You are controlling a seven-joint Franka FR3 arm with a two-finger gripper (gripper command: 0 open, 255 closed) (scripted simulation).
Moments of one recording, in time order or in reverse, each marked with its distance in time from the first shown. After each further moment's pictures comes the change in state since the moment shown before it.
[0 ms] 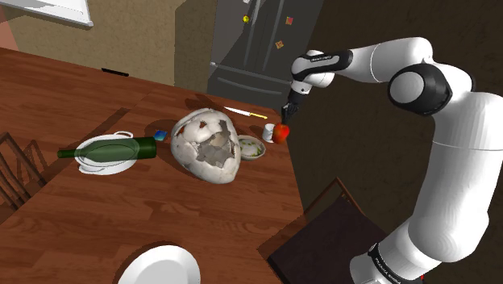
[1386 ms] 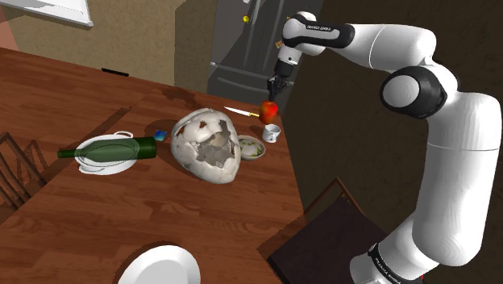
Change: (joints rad) arm 0.096 0.040 0.040 0.356 -0.023 -0.284 0.207
